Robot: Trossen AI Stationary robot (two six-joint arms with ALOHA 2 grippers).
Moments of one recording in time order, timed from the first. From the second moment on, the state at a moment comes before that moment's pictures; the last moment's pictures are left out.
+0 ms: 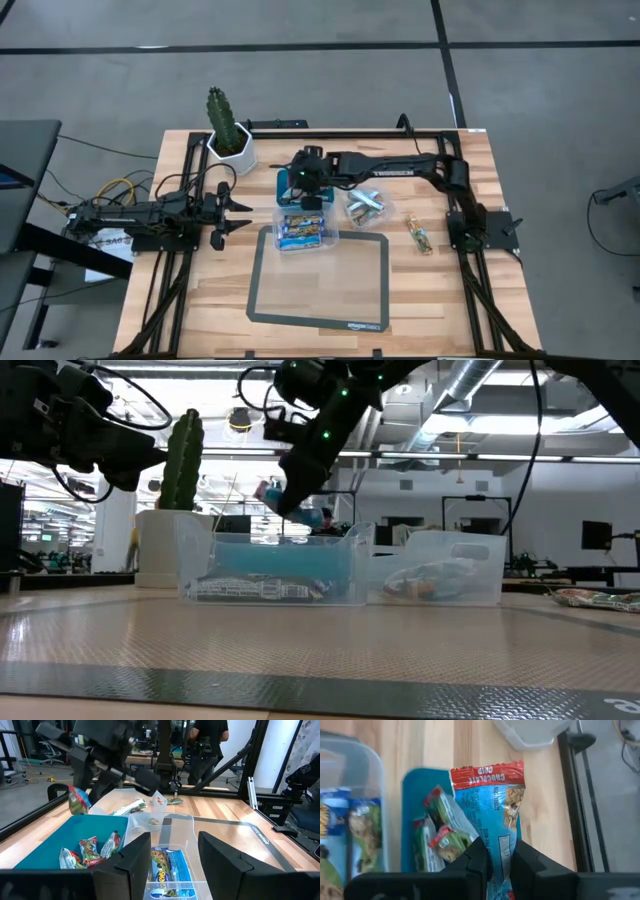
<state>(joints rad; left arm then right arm) 0.00 0.07 0.01 0.03 -0.01 -0.07 -0.14 2.09 1.77 -0.59 0.22 -0.35</state>
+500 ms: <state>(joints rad) 0.00 0.07 0.01 0.03 -0.01 -0.07 -0.15 2.11 1.79 -0.64 0.28 -0.39</state>
